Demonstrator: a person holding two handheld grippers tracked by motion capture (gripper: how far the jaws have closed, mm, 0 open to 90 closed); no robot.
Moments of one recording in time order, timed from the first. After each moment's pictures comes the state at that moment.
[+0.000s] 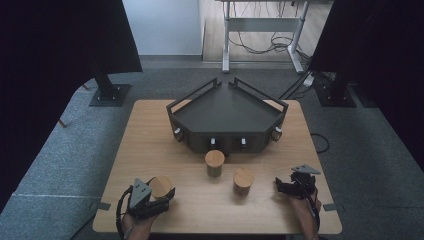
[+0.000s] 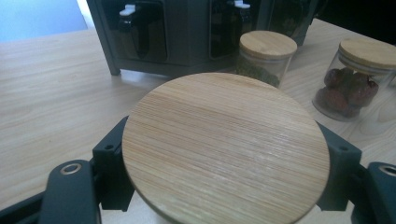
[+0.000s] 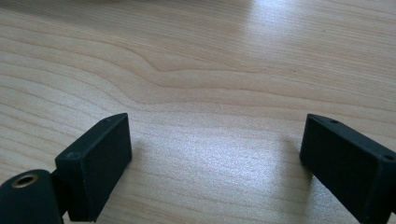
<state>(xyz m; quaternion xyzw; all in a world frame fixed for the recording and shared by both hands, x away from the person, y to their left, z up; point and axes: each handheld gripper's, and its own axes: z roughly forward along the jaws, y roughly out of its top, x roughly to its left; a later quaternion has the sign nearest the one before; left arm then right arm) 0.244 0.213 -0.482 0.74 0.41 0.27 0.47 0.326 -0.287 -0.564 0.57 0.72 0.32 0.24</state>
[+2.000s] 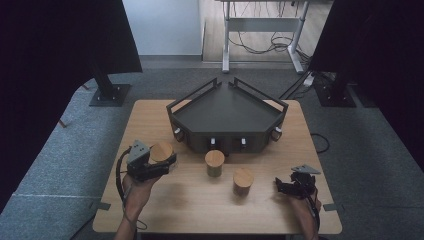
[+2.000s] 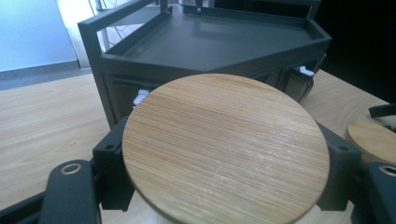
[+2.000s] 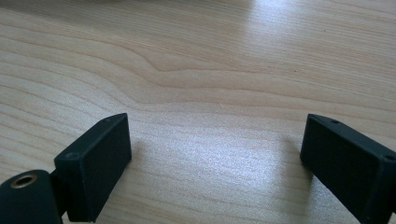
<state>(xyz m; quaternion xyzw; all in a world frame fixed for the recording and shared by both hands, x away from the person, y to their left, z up) 0.324 0.213 -0.417 0.73 0.40 0.24 0.50 0.326 -0.286 -0.564 0.57 0.72 0.32 0.24</state>
